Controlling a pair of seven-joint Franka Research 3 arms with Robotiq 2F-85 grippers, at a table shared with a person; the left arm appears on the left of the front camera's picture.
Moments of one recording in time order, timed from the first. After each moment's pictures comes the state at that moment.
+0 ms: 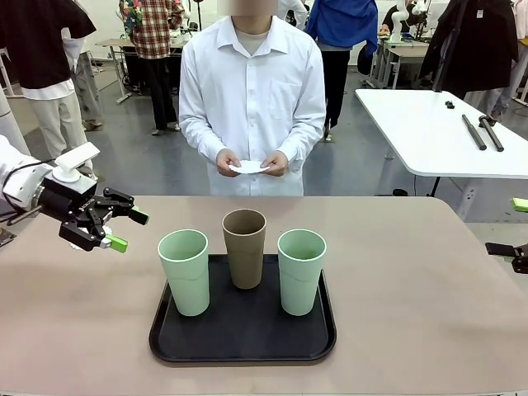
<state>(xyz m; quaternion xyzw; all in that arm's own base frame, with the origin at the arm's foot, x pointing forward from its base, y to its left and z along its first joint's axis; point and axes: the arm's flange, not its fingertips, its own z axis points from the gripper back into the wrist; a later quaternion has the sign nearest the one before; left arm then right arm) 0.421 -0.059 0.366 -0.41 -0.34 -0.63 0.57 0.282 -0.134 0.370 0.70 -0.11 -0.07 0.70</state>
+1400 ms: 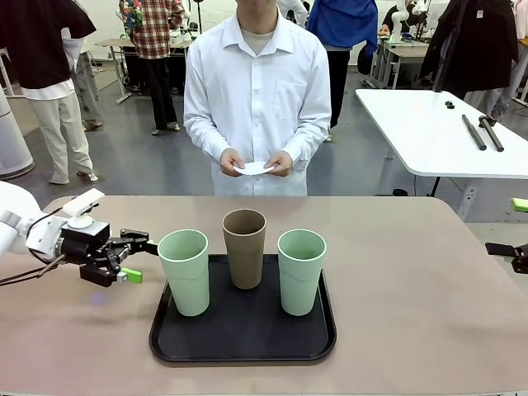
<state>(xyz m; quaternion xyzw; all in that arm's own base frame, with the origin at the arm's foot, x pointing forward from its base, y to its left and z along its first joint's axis) 0.417 -0.070 0.257 -0.52 -0.38 -0.56 0.52 0.282 -0.134 0.370 0.70 -0.11 -0.07 0.70</state>
